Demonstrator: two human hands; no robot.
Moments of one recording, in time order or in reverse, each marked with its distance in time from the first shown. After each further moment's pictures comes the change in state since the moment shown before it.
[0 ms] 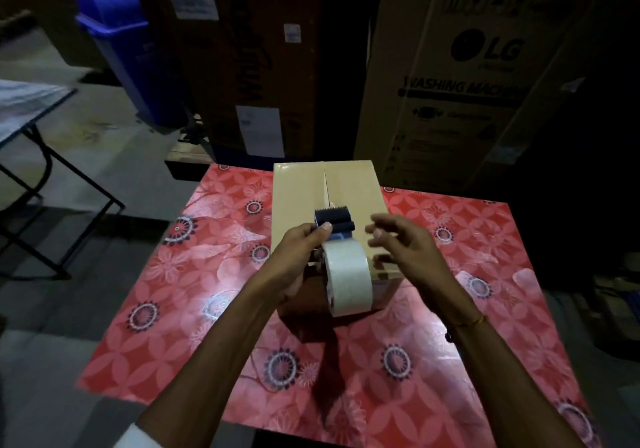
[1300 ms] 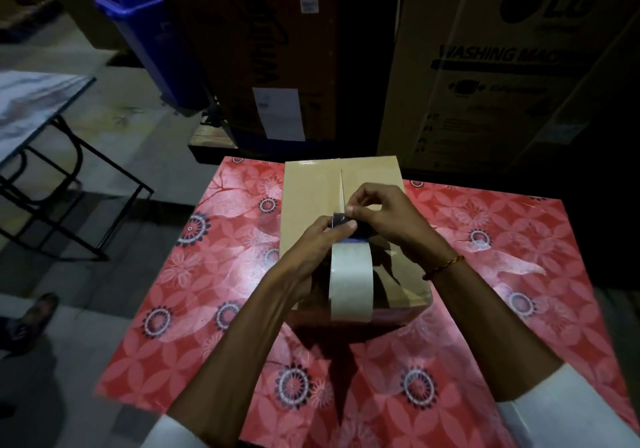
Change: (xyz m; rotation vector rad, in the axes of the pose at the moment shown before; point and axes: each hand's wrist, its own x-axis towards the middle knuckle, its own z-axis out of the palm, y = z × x) left_hand 0.062 0.009 0.001 0.014 0.006 -0.143; right_hand 0.123 -0.008 0.027 -0.260 -0.212 -0.079
